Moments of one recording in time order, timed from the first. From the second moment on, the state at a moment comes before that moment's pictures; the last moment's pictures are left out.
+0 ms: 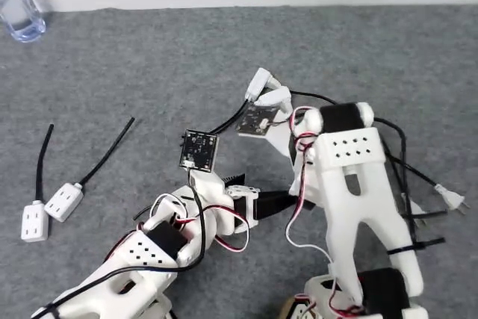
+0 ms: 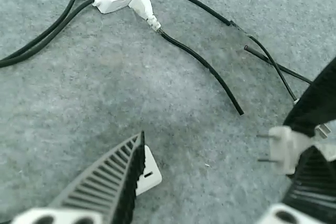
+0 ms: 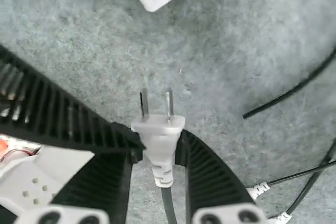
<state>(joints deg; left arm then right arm) 35.6 -46.5 75.8 23.8 33.7 -13.2 -15.5 16.9 100.3 53.1</state>
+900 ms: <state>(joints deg) 36.1 -47.3 75.6 23.4 34.0 -14.2 -30.9 22.1 100.4 53.0</state>
